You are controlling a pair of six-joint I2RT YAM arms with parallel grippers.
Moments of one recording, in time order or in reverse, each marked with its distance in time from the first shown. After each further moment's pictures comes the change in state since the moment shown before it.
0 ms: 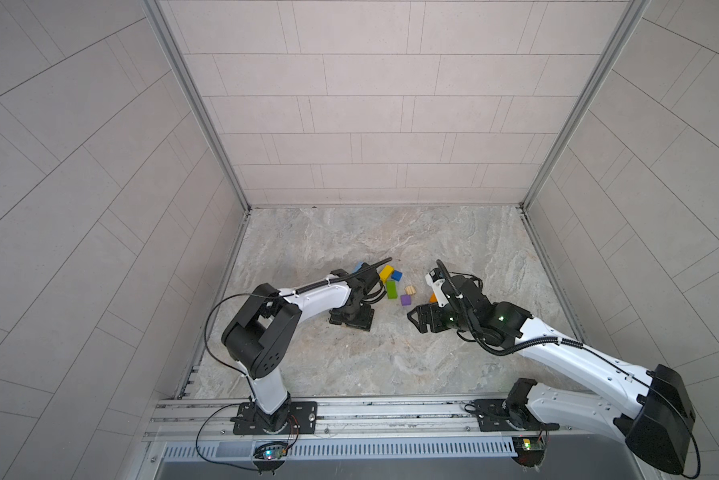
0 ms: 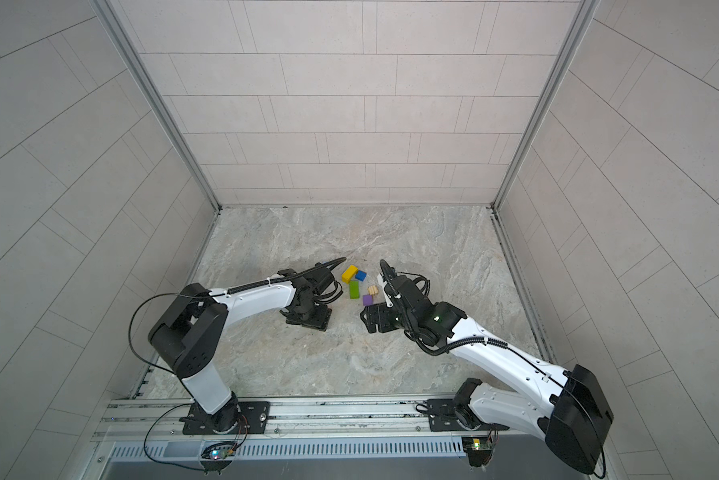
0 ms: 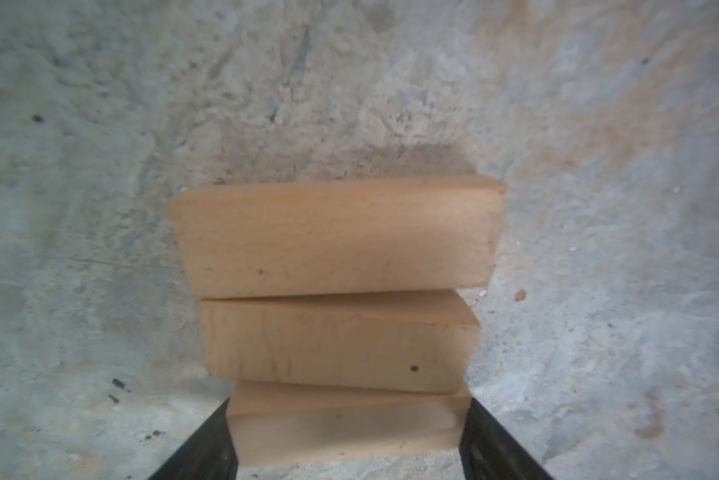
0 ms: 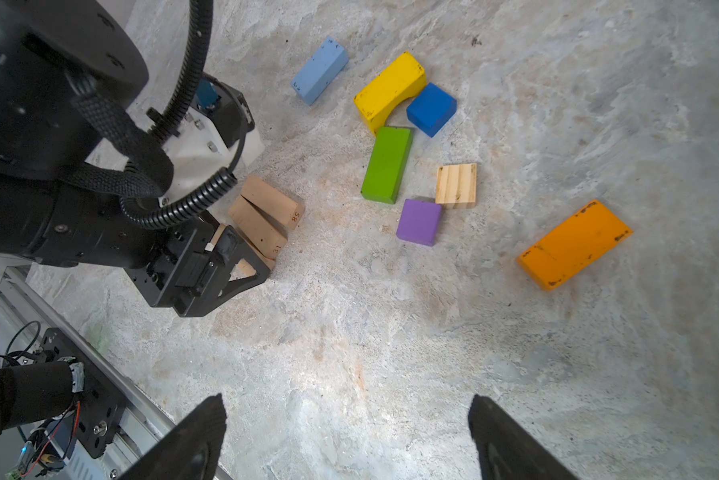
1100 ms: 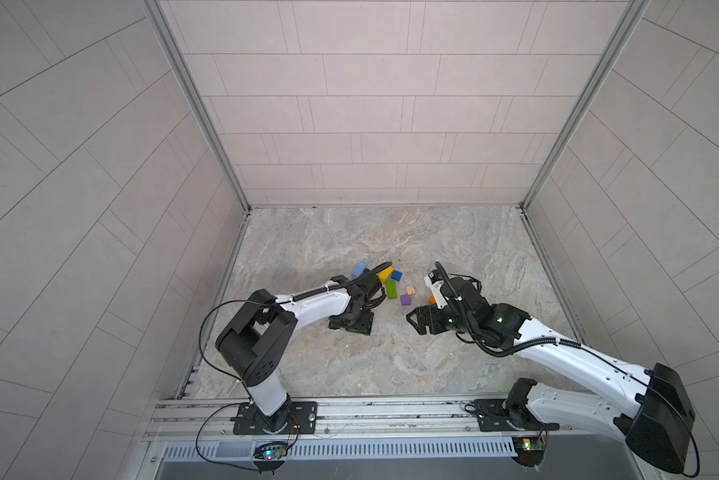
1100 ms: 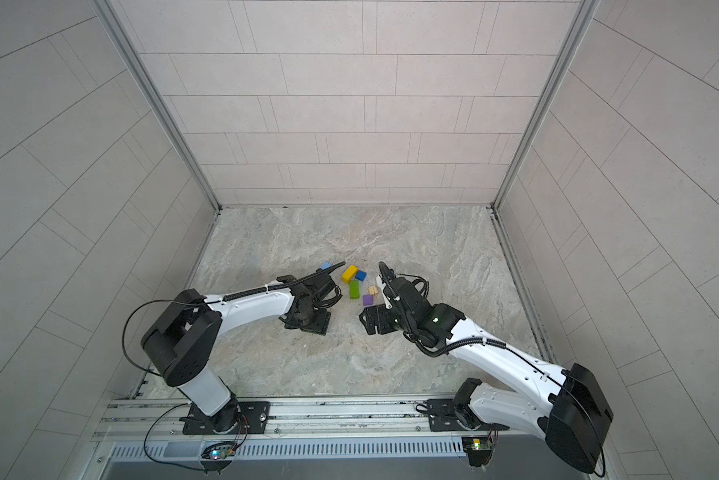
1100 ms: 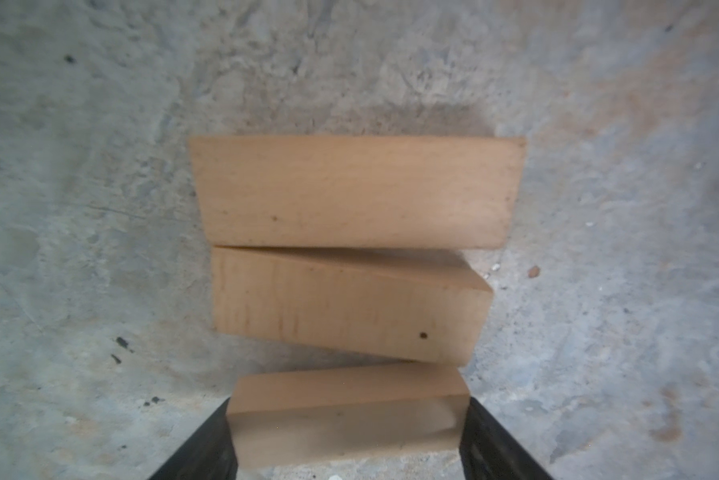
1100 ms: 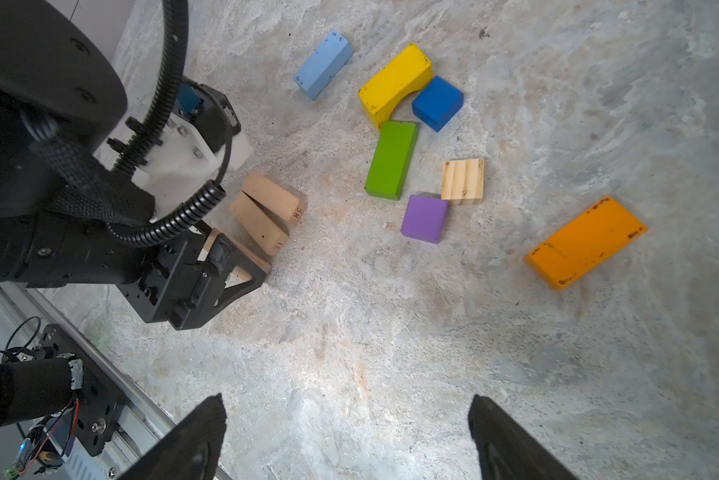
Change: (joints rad) left arm -0.040 -0.047 -0.051 0.018 -0.048 -0.078; right arm 0.009 0.002 -0.018 0.021 0.000 0.004
